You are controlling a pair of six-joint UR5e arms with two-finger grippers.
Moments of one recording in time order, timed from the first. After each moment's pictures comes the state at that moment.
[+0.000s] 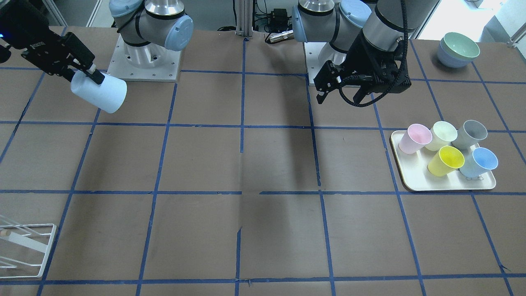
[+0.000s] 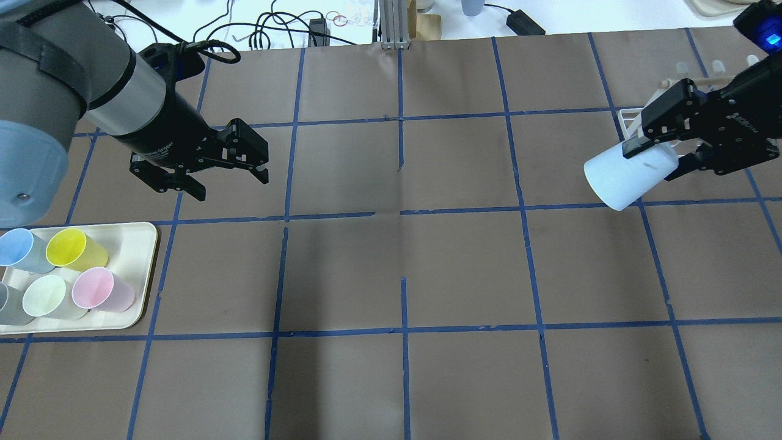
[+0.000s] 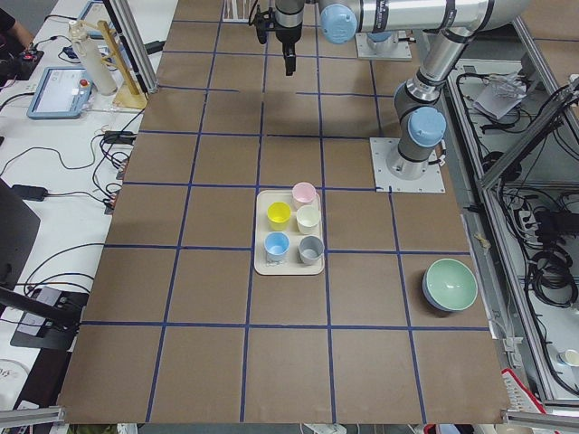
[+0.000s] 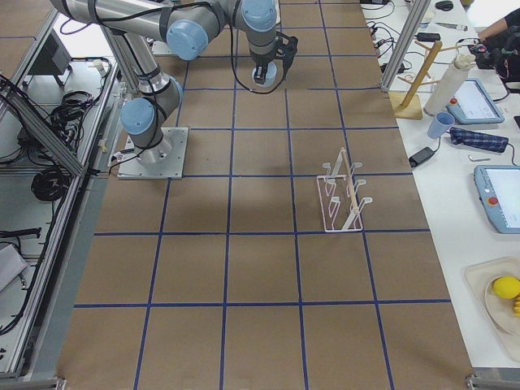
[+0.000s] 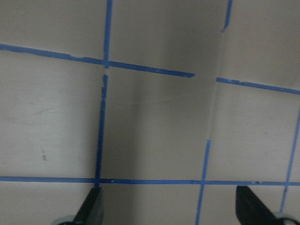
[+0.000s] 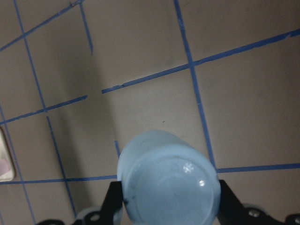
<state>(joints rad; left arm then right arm) -1.54 -1.47 -1.74 -1.48 1.46 -0.10 1.13 -1.76 1.73 -1.44 -1.21 -0.25</state>
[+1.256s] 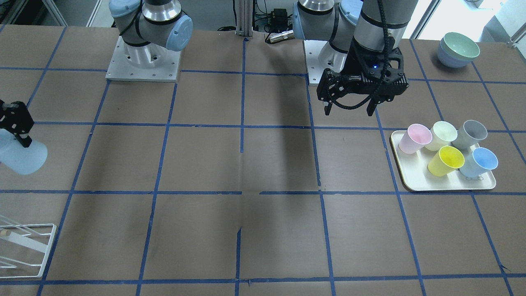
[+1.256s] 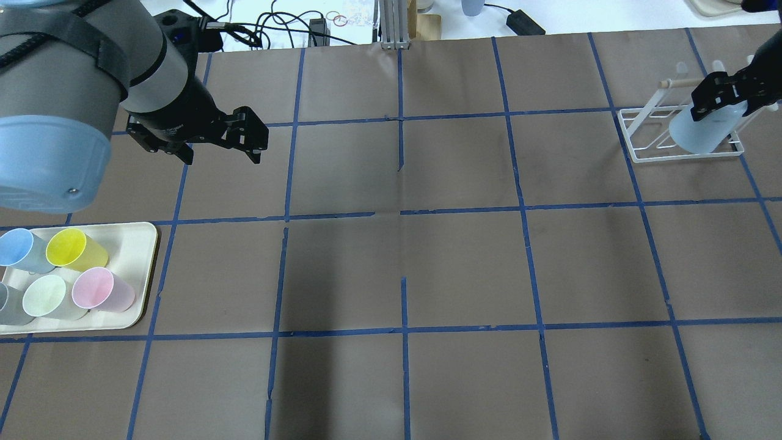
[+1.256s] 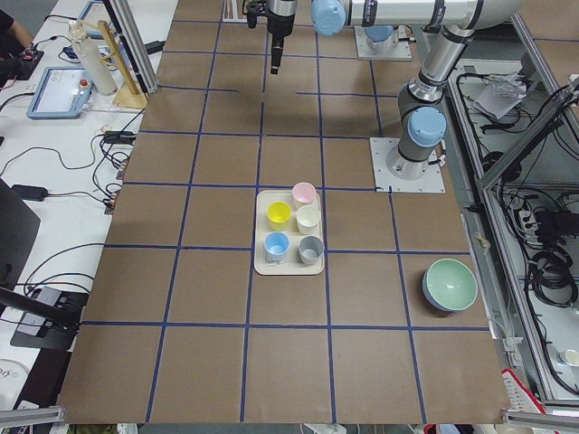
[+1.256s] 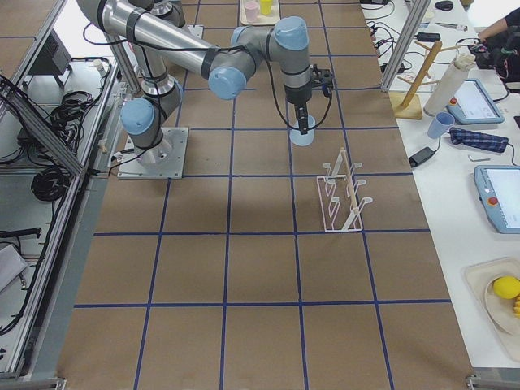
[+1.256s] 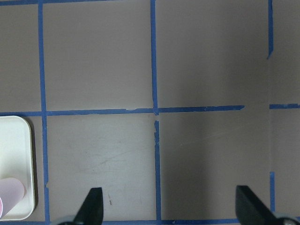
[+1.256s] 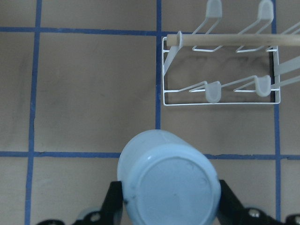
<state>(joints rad) -1.61 -1.51 -1.70 -1.37 1.59 -0.01 1.13 -1.52 1.73 -2.03 -1.52 -0.48</state>
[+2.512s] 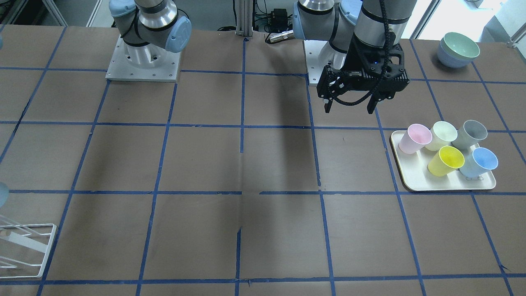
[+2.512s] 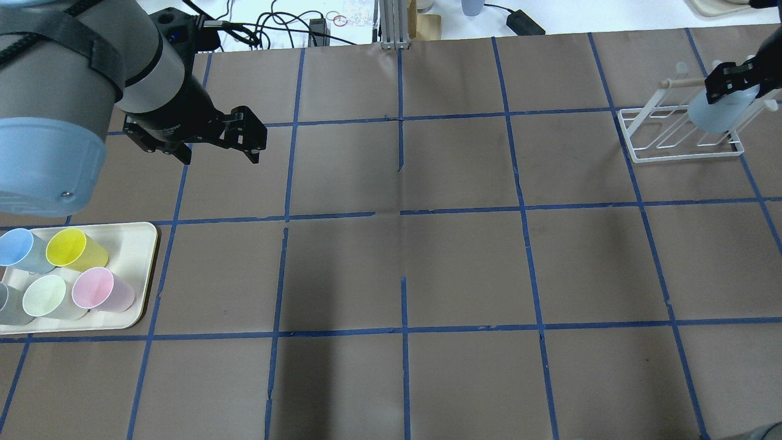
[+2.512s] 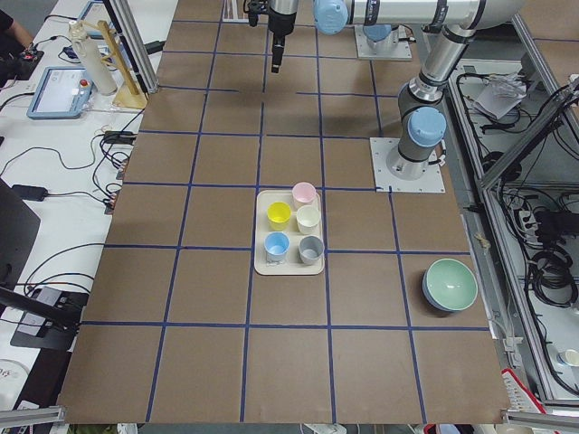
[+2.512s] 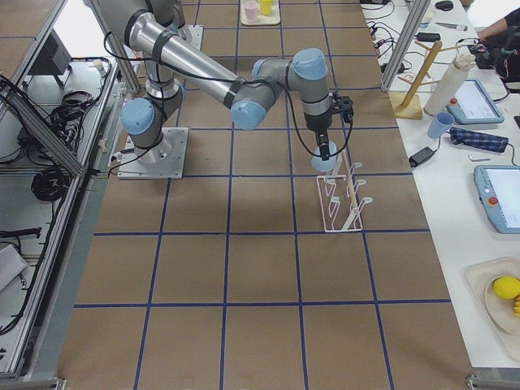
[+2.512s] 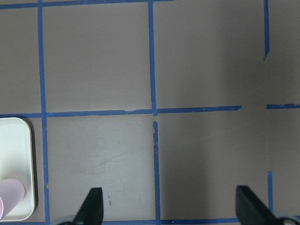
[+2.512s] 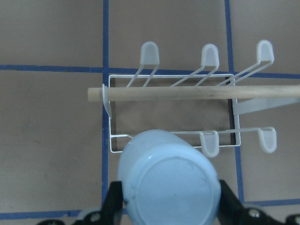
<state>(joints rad) -1.61 -1.50 -1.71 -1.37 1.59 -0.01 1.09 -1.36 1.68 -2.21 -1.55 -0.49</state>
